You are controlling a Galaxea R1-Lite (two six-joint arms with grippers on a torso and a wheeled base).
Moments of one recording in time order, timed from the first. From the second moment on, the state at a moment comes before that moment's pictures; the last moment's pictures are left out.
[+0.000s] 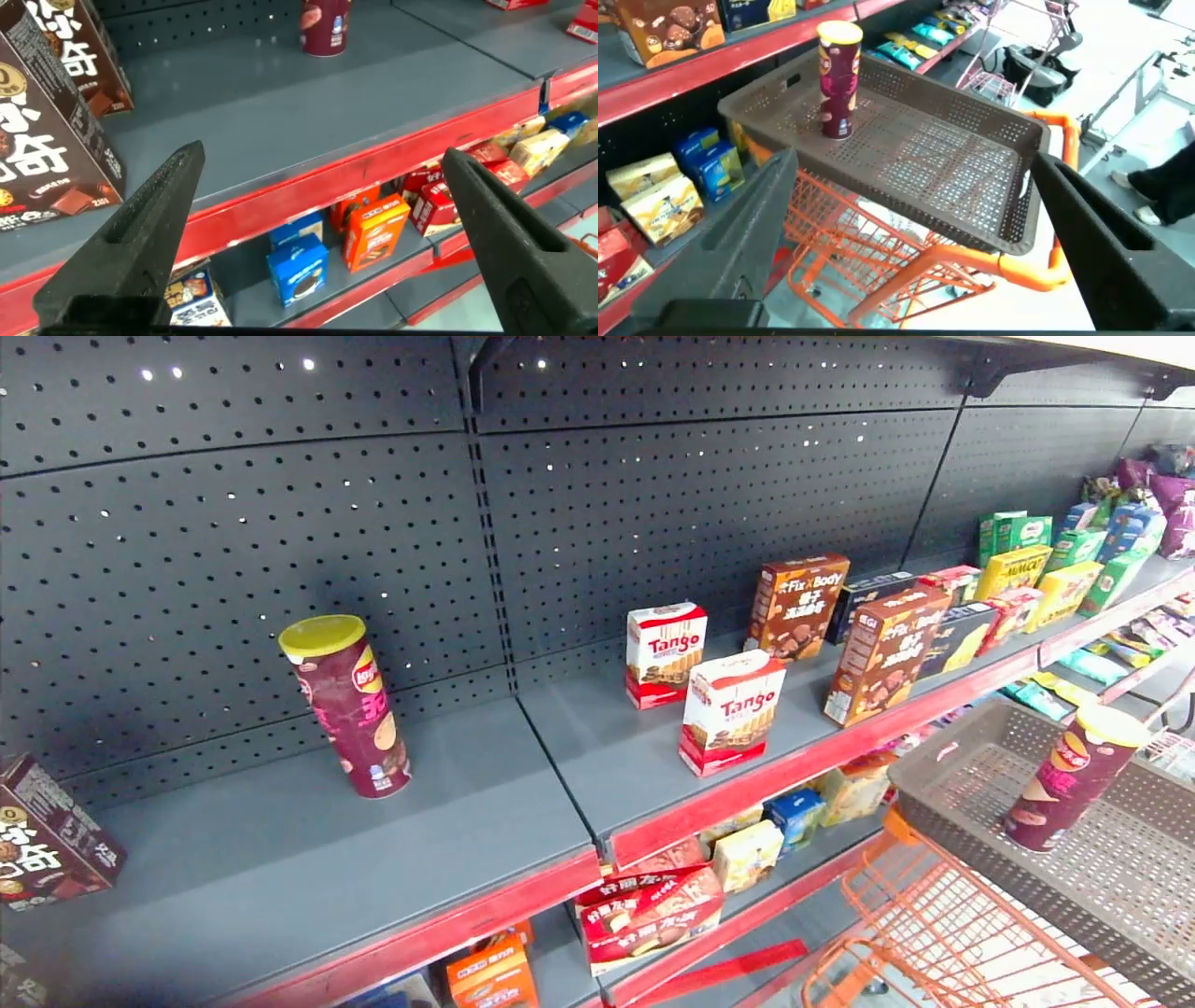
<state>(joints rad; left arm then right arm) 0.00 0.01 0.00 0.00 0.01 -0.01 -0.45 0.16 -0.43 0.28 -0.13 -0.11</state>
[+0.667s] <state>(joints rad) 0.00 0.01 0.00 0.00 0.01 -0.01 -0.45 0.16 -0.43 0.28 -0.13 -0.11</state>
